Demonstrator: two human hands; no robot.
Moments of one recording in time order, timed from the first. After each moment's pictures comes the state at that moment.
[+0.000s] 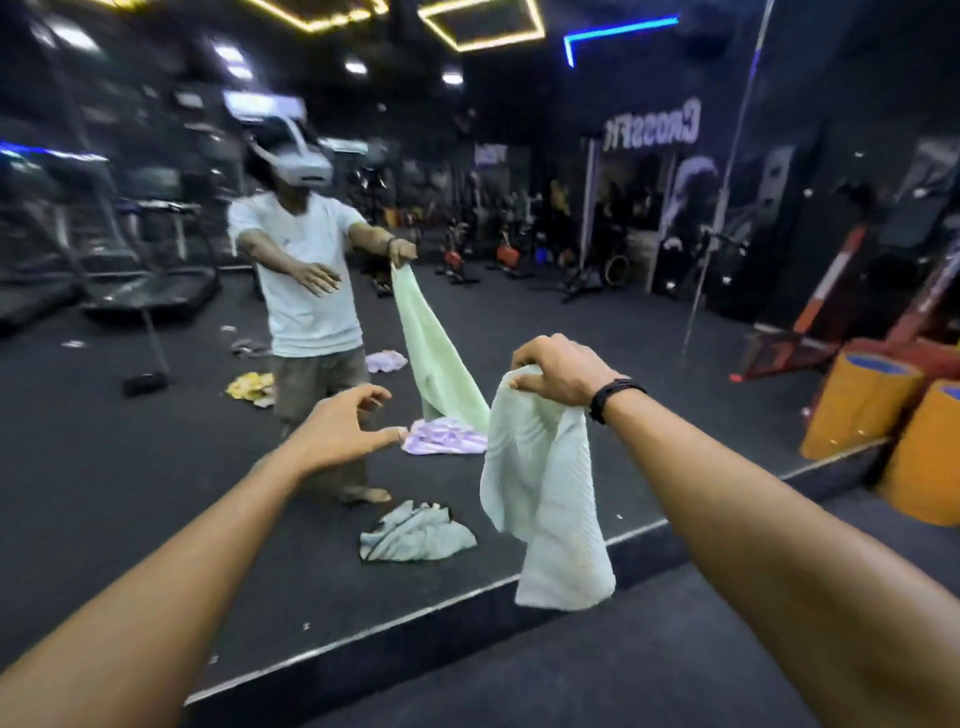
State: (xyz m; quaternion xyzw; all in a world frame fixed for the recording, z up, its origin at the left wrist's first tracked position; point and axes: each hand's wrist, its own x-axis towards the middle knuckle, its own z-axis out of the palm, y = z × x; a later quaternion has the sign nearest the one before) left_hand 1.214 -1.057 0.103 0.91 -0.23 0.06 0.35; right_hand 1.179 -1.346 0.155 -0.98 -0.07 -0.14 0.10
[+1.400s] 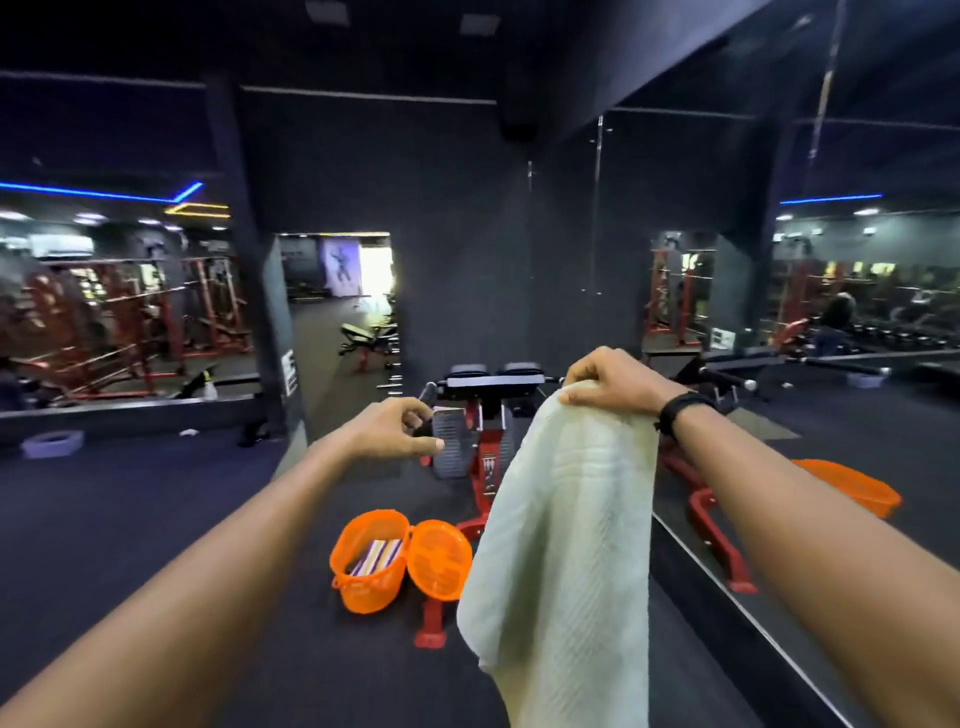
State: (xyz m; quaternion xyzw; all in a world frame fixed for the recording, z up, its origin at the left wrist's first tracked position) left_hand 0.455 -0.244 0.173 0.80 0.54 0.21 0.16; right_hand 0.773 -0.274 0.222 -0.57 -0.79 0.05 0.22
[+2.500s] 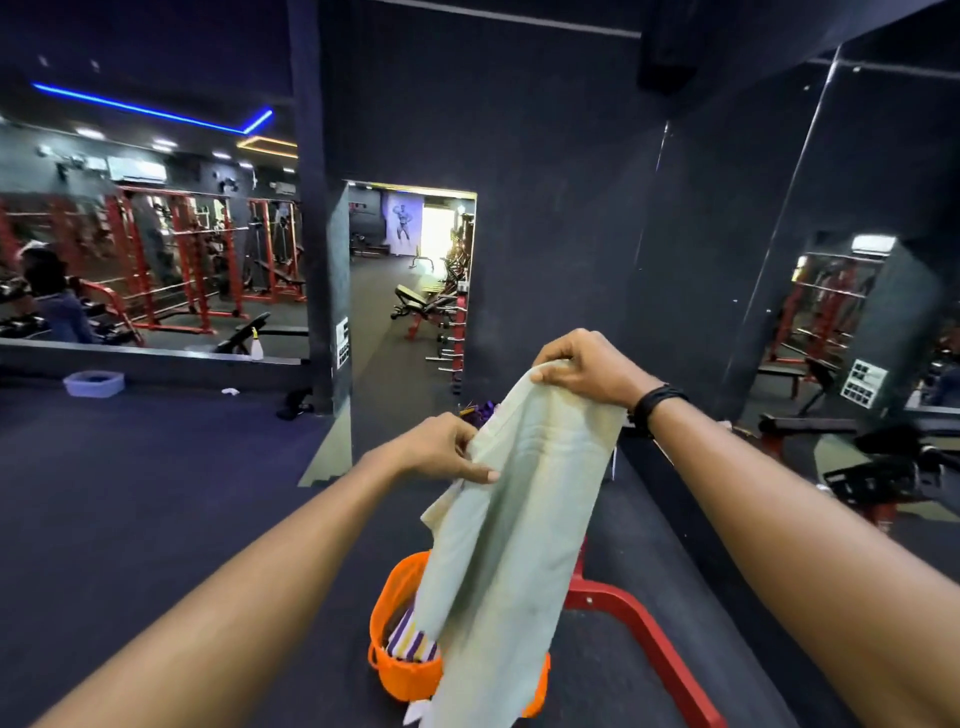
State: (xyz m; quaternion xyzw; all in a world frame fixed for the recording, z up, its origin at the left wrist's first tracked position) left_hand 0.243 0.242 0.125 0.78 0.53 0.20 0.26; right_hand 0.469 0.270 0.219 -0.49 -0.84 0.06 0.23
